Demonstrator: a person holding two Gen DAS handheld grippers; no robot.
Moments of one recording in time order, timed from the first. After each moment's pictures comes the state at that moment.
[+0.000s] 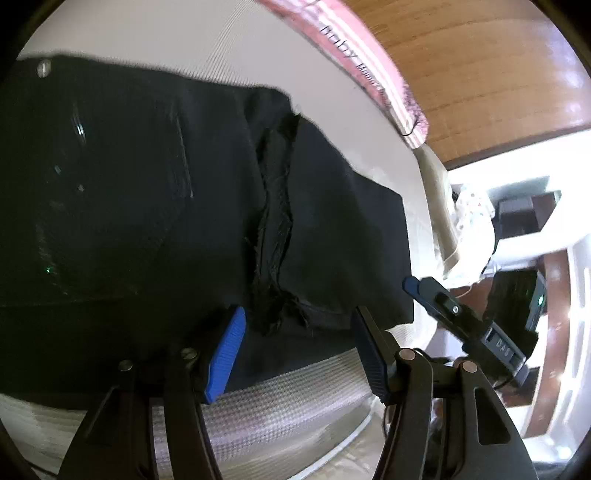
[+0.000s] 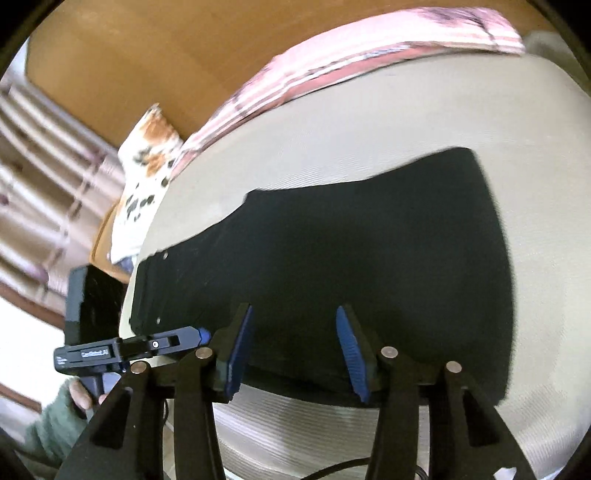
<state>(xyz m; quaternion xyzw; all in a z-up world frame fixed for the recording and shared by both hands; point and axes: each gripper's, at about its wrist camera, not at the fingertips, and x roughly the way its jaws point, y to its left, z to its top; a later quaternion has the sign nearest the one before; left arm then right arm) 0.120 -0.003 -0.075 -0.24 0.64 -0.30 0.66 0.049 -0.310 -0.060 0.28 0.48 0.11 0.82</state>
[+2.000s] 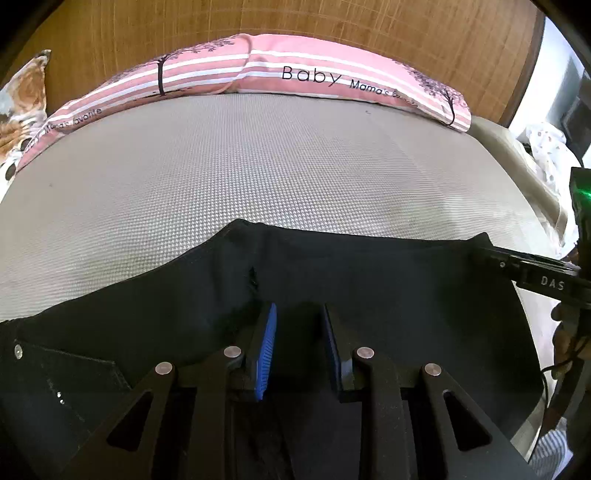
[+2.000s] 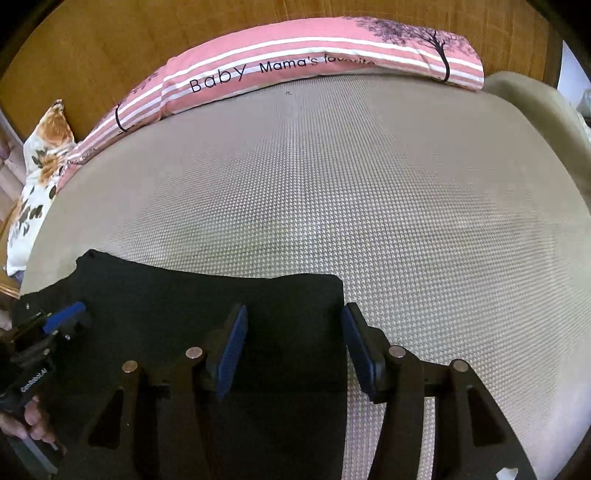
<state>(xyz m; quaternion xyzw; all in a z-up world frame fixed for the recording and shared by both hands) 0.193 -0.103 -0.080 0.04 0.51 -0.22 0.83 0.153 -0.372 -0.098 0.14 0.52 -0.04 0.84</state>
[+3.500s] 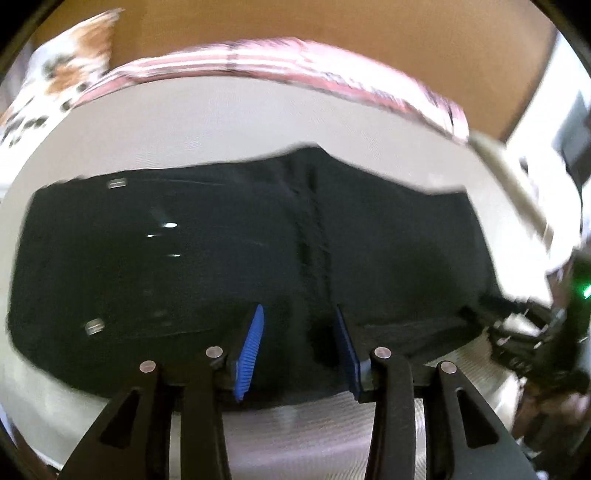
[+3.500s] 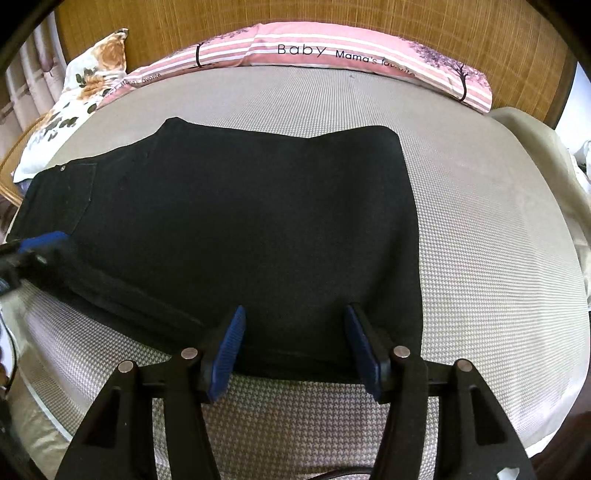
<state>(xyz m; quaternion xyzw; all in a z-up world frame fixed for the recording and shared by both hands) 0.079 0.006 -0.049 -0.04 0.51 -0.18 0.84 0.033 -0.273 -0.092 0.02 0.52 -0.02 0.85</state>
